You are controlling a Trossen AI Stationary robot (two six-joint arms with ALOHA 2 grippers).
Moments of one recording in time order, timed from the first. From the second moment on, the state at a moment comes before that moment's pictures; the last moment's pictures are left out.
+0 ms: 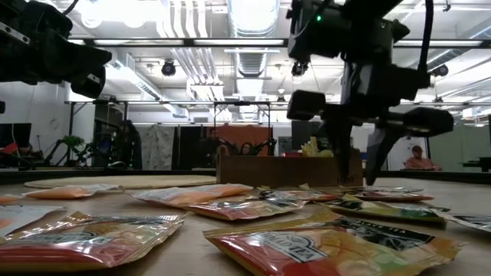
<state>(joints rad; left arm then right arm) -0.05 0.04 0.01 0.02 0.06 -0.06 0.15 1.79 1.07 -0.66 -0.05 -1.35</state>
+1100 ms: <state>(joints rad) -0.05 0.04 0.01 0.02 0.06 -0.06 0.13 1.82 1.06 -0.66 0.03 -1.39</state>
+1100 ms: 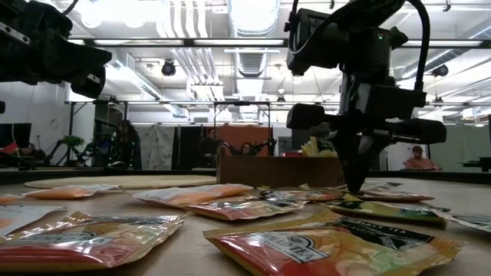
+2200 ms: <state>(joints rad) -0.05 0.04 0.01 0.02 0.06 -0.06 0.12 1.80 1.06 -0.68 -0.20 -0.90</state>
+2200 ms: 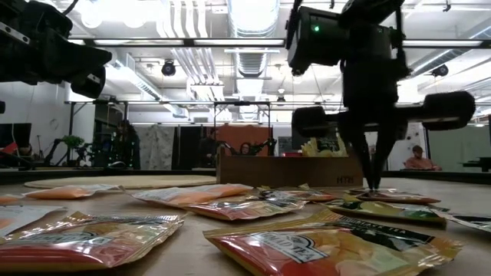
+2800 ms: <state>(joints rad) -0.05 0.04 0.01 0.02 0.06 -0.06 0.11 1.69 1.10 -0.68 -0.15 -0.95</state>
